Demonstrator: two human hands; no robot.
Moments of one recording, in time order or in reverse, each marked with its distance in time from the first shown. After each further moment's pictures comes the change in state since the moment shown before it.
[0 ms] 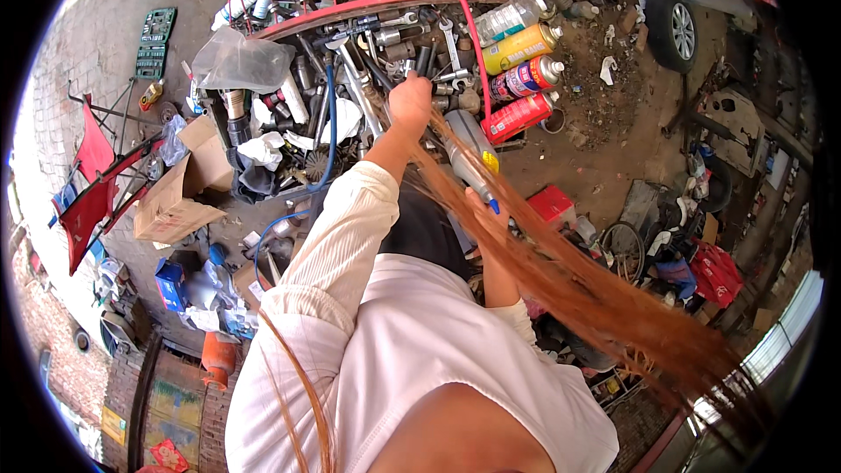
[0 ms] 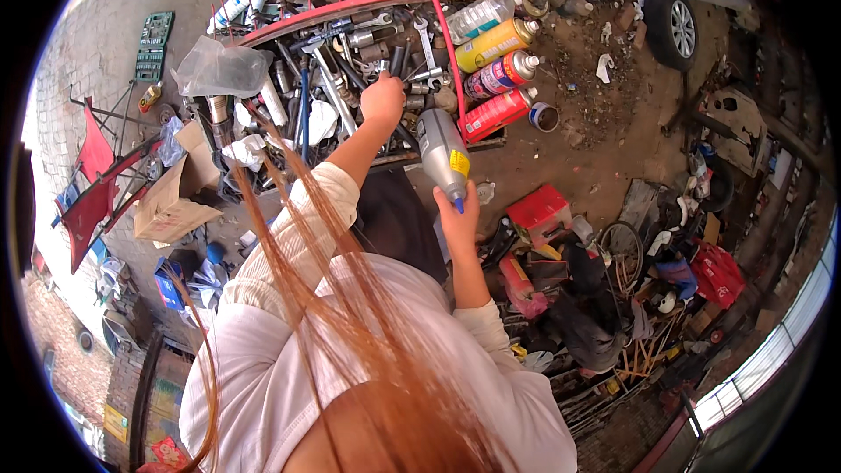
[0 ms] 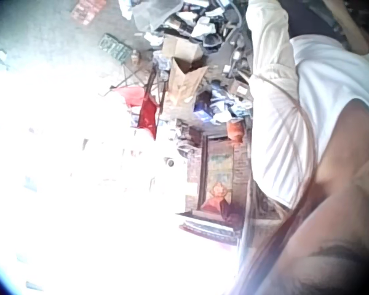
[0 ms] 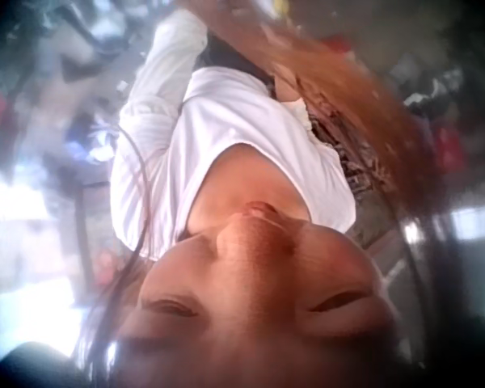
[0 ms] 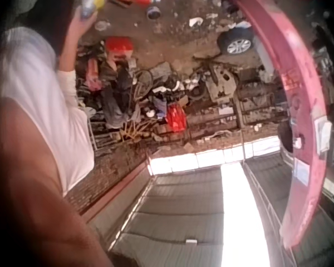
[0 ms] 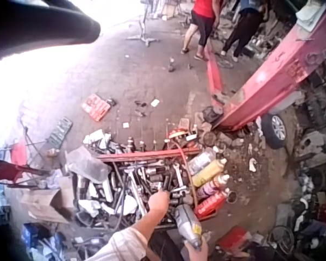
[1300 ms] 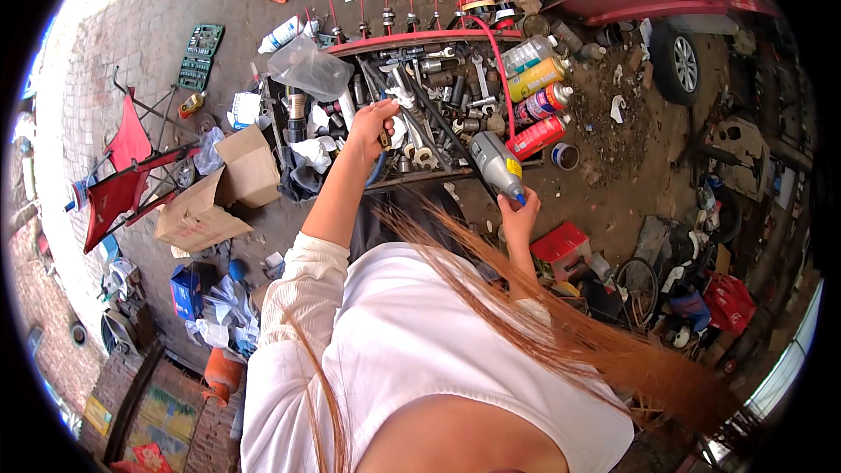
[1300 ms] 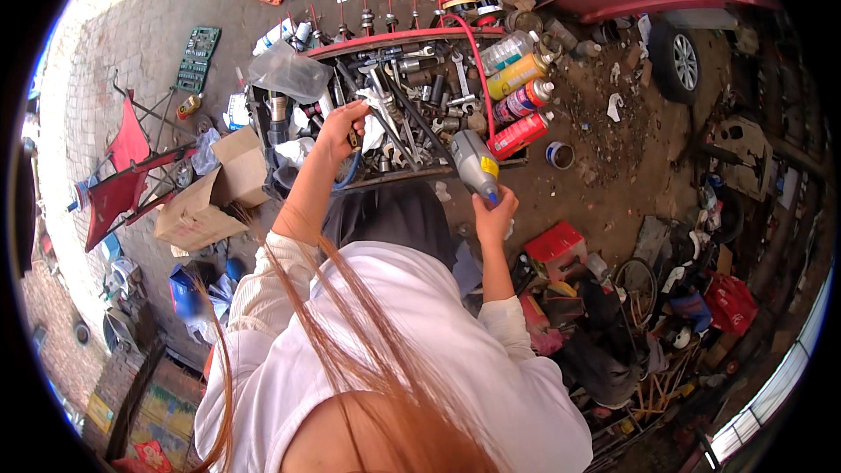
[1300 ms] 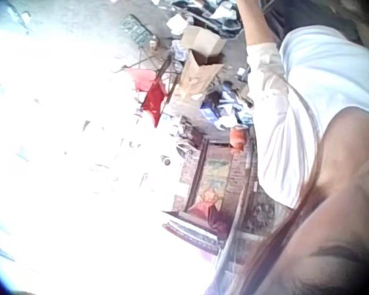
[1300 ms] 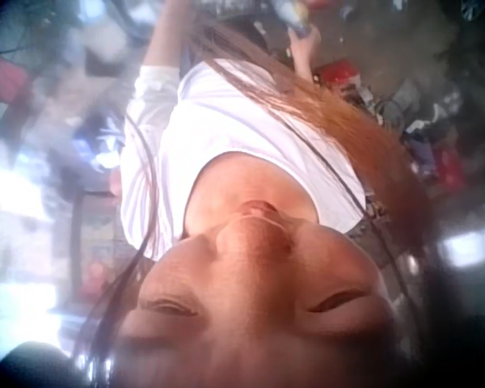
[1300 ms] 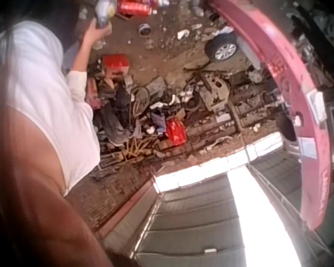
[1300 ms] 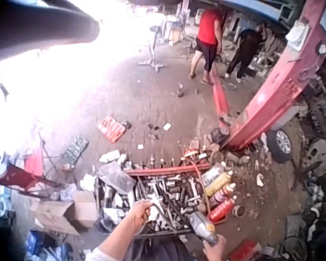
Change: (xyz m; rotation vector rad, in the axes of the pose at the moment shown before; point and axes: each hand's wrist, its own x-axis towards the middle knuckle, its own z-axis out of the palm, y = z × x) left_hand -0.077 -0.110 -0.149 -1.680 -0.155 -0.460; right_hand -0.004 0.008 -0.007 -0.343 0.172 -0.186
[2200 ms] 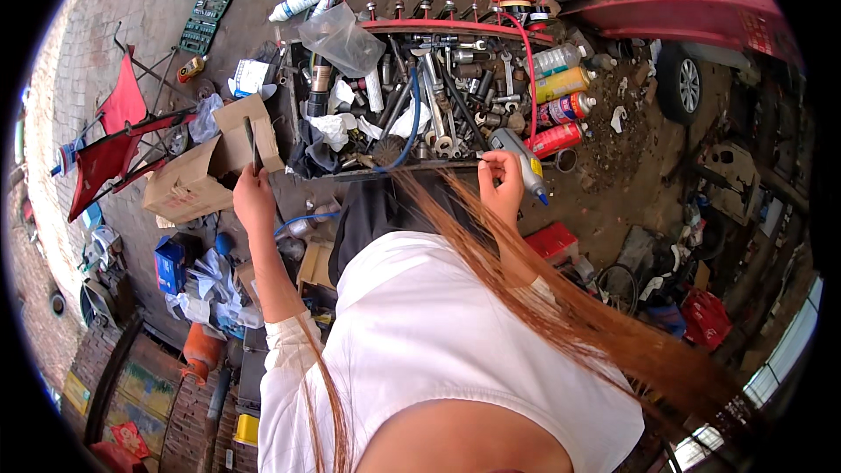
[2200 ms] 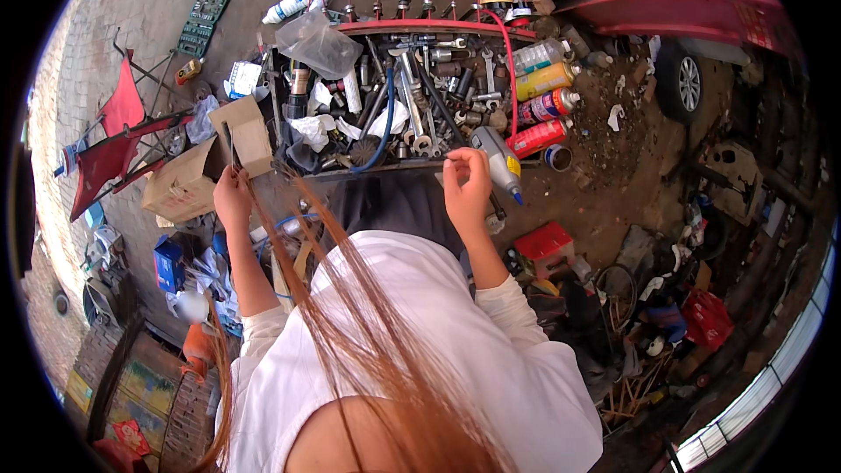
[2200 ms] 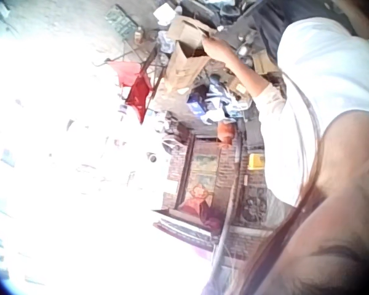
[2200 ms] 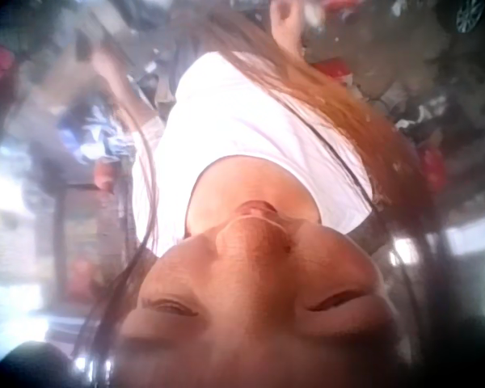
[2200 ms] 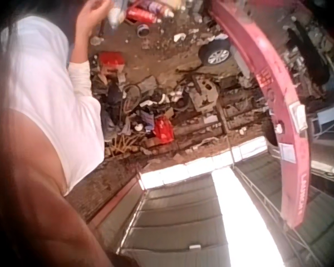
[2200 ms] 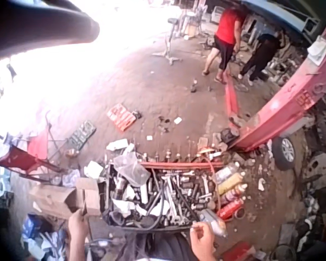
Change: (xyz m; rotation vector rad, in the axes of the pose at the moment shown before) left_hand -0.197 0.039 -0.206 1.396 0.917 0.378; right_hand -0.027 -0.154 0.061 0.155 -0.310 -0.411
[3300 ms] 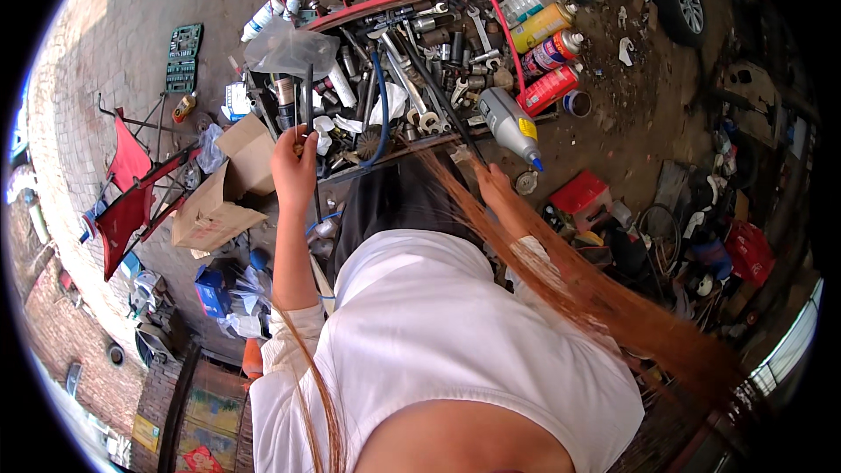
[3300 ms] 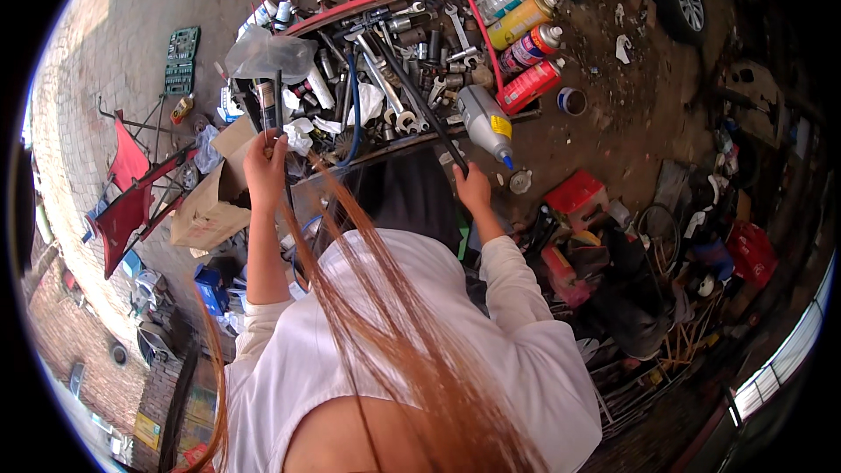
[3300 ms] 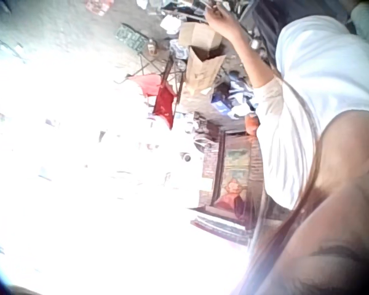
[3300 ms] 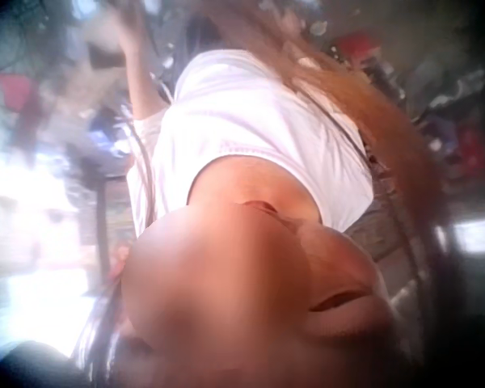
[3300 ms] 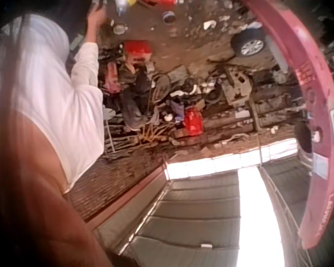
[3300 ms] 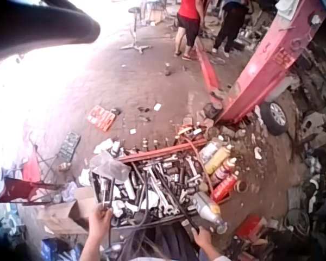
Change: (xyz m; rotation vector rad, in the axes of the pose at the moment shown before) left_hand 0.001 0.145 0.032 -0.507 -0.230 0.341; right_hand -0.100 0.217 -0.010 -0.534 -0.223 0.681
